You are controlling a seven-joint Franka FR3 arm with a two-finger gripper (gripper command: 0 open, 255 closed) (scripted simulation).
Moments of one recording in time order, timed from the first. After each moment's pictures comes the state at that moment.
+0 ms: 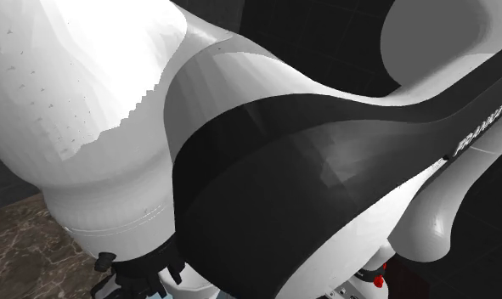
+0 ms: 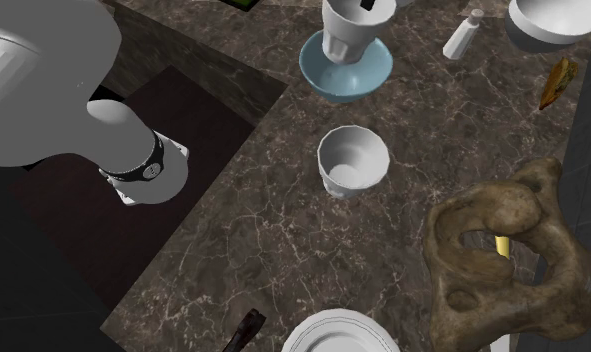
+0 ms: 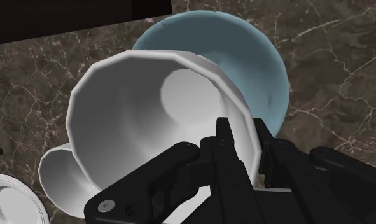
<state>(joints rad) 0.42 0.06 0.75 -1.96 -0.06 1.82 1.18</state>
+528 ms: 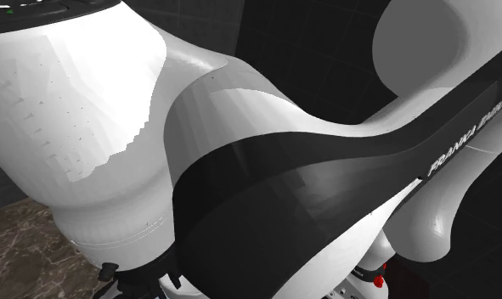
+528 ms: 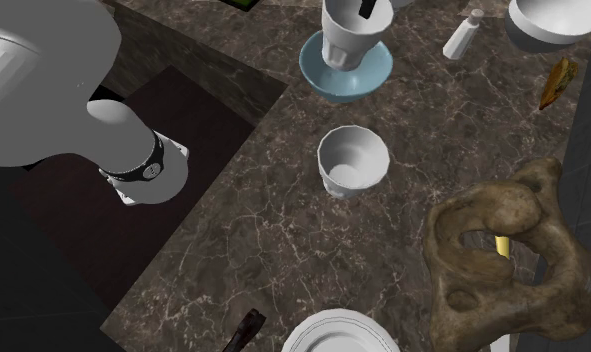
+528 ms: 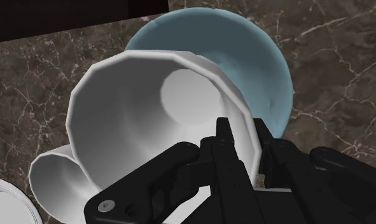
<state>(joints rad) 0.42 0.08 0.75 -1.98 -0.07 1.86 1.19</state>
